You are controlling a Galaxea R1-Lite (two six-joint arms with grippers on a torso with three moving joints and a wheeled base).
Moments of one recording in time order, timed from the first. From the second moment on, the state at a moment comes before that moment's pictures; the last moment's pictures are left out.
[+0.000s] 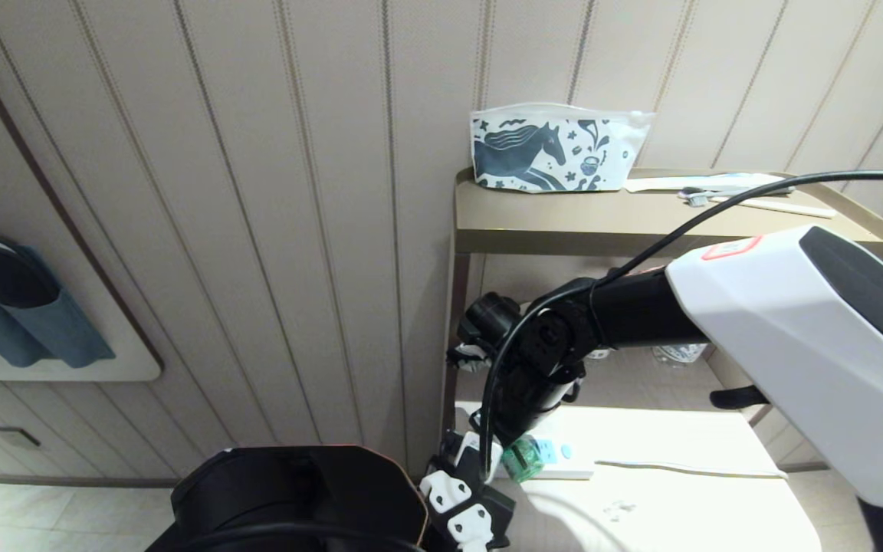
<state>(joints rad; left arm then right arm) -1.03 2.57 -0.84 -1.49 0.48 -0.06 0.63 2.24 -1.66 0.63 -0.06 0.02</state>
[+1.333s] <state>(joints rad) -1.05 2.61 -0.85 -1.49 0.53 -0.06 0.64 2.20 -1.66 0.63 -0.06 0.04</state>
